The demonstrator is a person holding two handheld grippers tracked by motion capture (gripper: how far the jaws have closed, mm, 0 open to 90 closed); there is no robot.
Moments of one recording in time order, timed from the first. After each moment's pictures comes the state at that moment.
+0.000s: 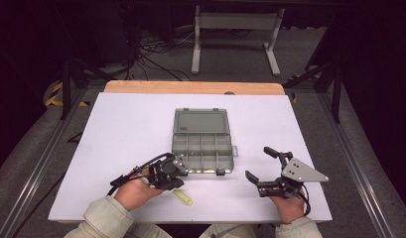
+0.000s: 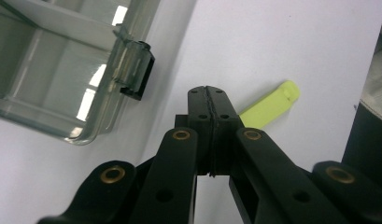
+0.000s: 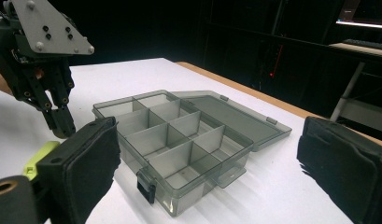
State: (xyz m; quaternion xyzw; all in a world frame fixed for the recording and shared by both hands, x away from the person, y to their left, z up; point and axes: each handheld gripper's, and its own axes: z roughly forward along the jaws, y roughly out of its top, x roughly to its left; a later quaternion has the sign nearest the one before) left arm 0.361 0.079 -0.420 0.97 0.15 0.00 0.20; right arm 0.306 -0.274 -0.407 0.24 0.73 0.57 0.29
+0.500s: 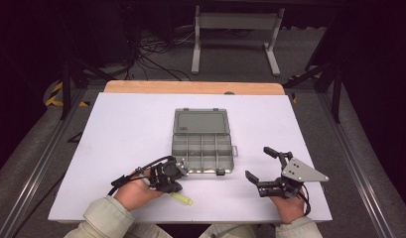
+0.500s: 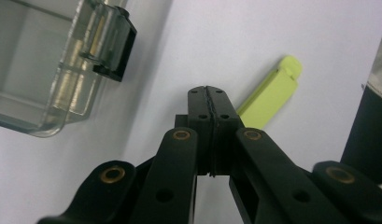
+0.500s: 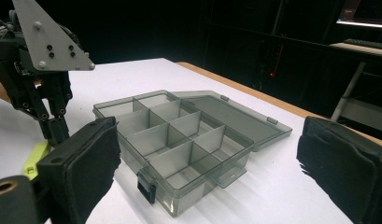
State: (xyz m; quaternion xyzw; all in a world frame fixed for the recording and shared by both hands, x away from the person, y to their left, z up) left arm 0.361 0.078 -0.428 0.98 0.14 -0.03 0.16; right arm 0.306 -0.274 -0.407 0.24 0.73 0.57 0.28
